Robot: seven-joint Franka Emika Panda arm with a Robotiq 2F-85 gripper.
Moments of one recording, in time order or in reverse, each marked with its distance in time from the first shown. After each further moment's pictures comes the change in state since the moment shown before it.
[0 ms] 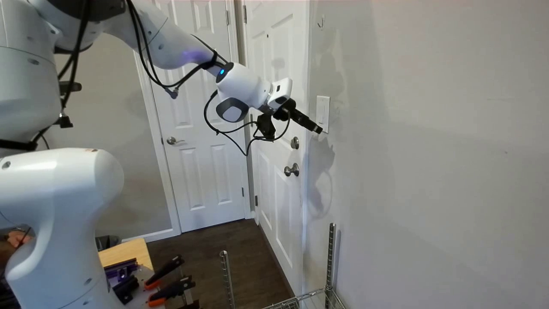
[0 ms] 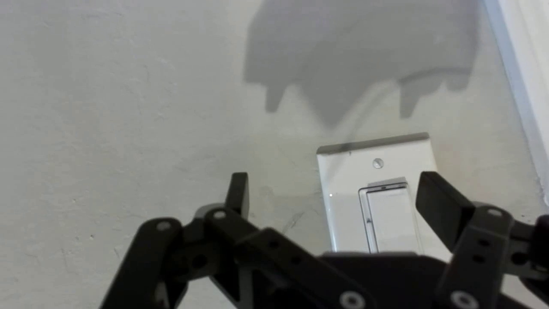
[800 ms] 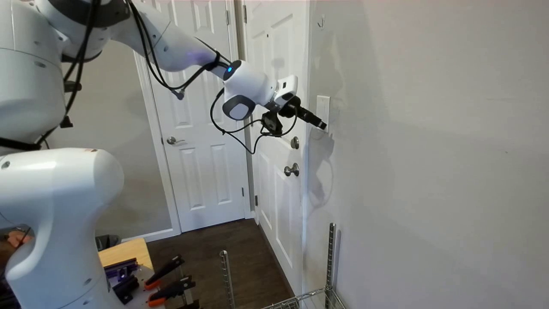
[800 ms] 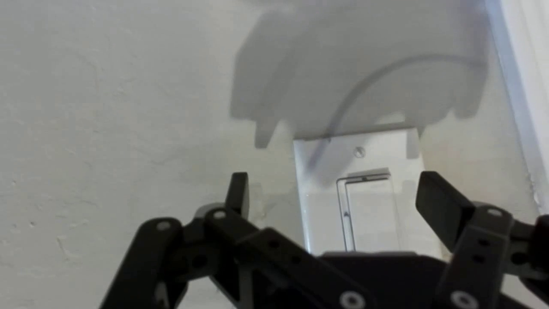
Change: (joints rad) arm -0.014 0.078 -0.028 0.074 -0.021 -0.086 0.000
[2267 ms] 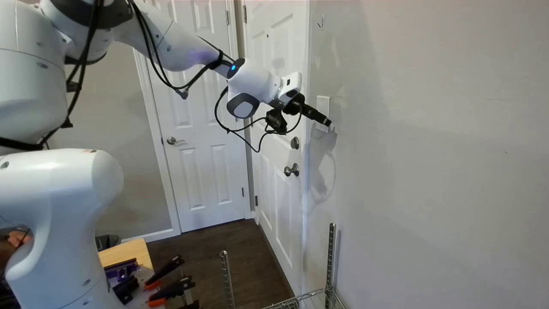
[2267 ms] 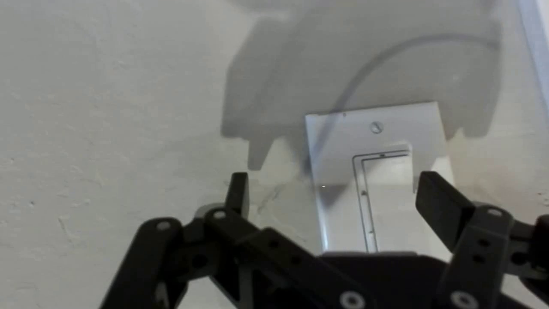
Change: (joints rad) arm -0.031 0.018 -0.003 0.031 -0.002 -0.010 -0.001
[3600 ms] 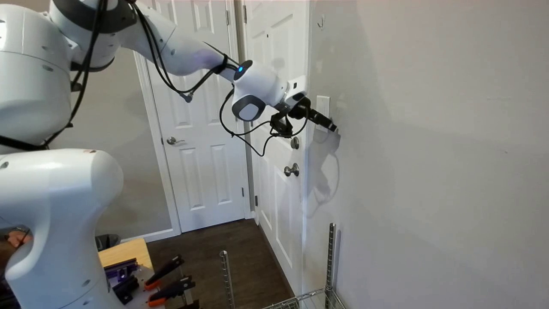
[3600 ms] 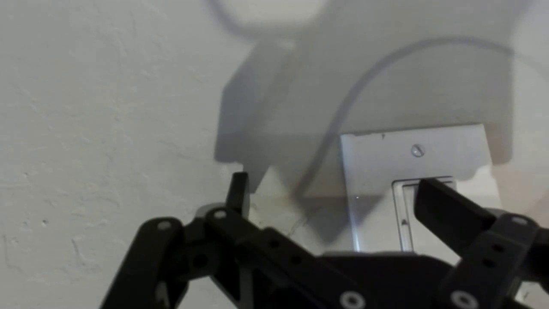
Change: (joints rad) arm -0.013 0.059 -0.039 0.011 0.000 -0.077 0.004
